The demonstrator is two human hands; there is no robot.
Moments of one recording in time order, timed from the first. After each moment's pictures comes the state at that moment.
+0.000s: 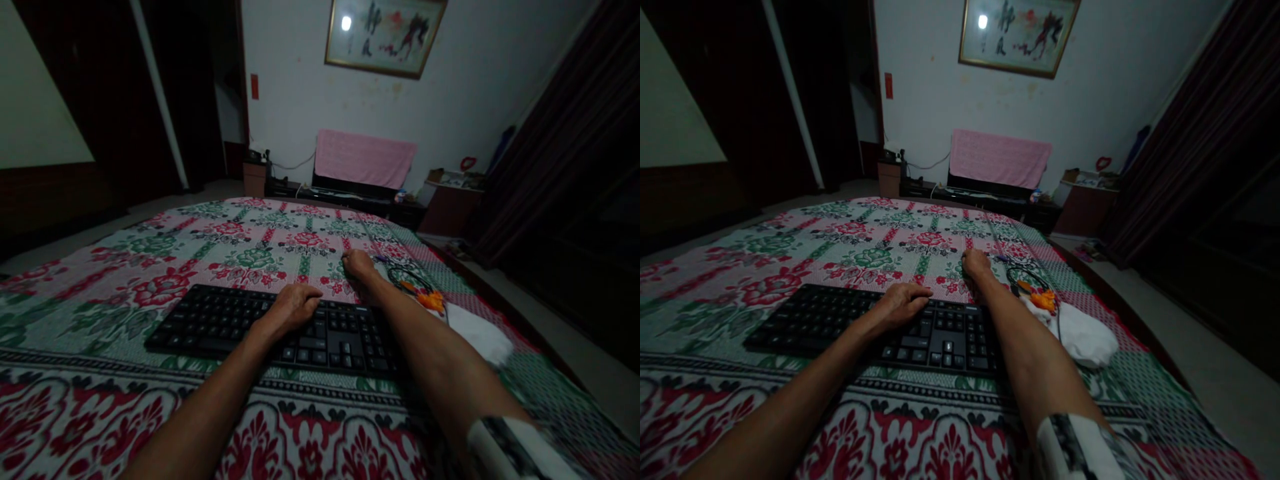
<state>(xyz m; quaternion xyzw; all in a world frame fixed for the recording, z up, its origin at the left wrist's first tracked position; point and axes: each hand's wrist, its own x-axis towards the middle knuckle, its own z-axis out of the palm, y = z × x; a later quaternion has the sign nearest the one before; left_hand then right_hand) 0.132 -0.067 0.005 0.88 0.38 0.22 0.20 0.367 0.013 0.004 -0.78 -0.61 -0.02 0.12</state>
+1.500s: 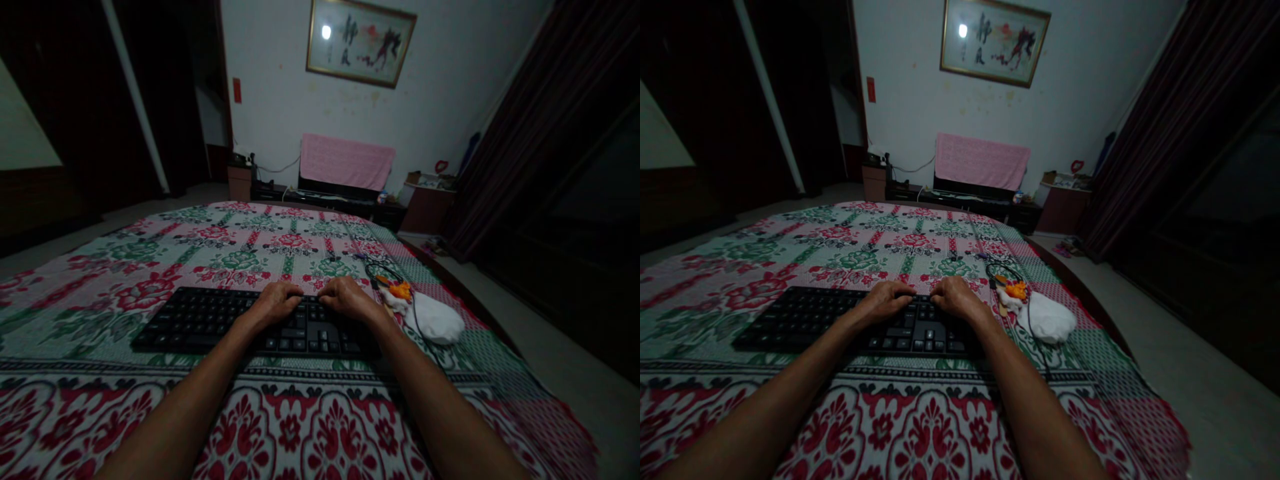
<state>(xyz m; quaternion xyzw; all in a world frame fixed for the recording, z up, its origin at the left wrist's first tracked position) 0.130 -0.063 0.002 0.89 0.36 0.20 0.21 0.324 -0.129 0.045 -0.59 -0.79 0.11 0.13</state>
